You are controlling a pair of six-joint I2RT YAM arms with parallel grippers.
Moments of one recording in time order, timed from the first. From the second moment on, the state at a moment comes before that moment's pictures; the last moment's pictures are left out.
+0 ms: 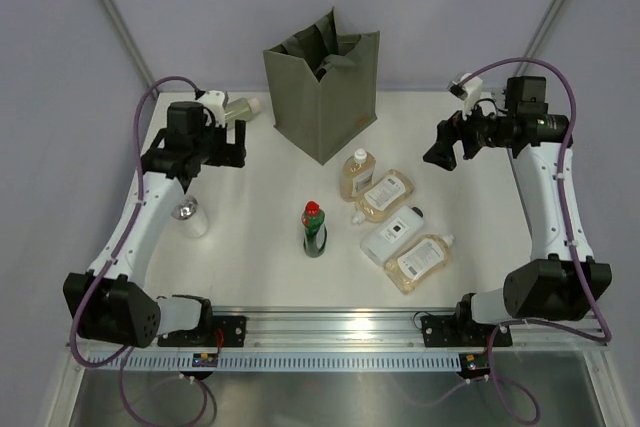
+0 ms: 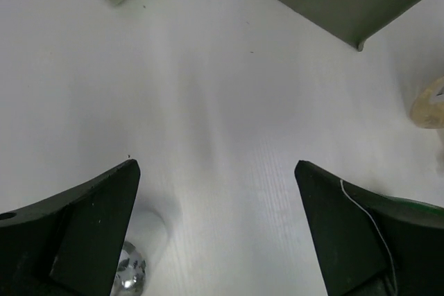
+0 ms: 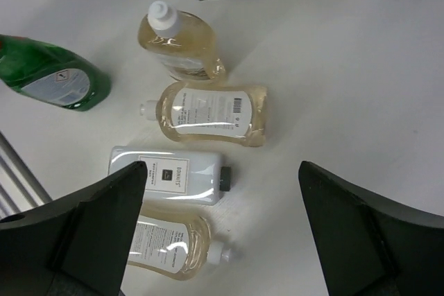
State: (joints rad) left arm -0.13 1.20 1.16 -0.58 0.06 -0.04; right arm -0.09 1.36 1.53 -0.98 -0.73 -0.55
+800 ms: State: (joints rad) left arm -0.10 2.31 2.01 -0.43 -0.04 0.41; right arm -0.09 1.66 1.63 -1.04 -0.95 -0.69
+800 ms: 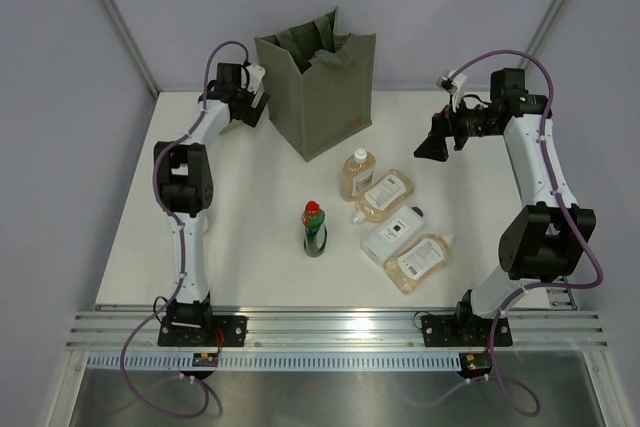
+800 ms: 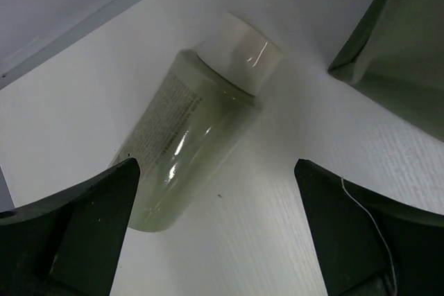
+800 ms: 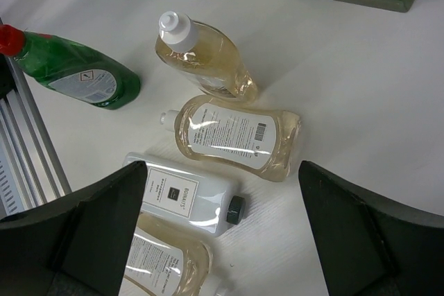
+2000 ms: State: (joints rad) left arm -0.08 2.21 1.95 -0.59 -0.08 0.31; right arm -0.12 1.63 1.62 -0.97 -1.01 -0.54
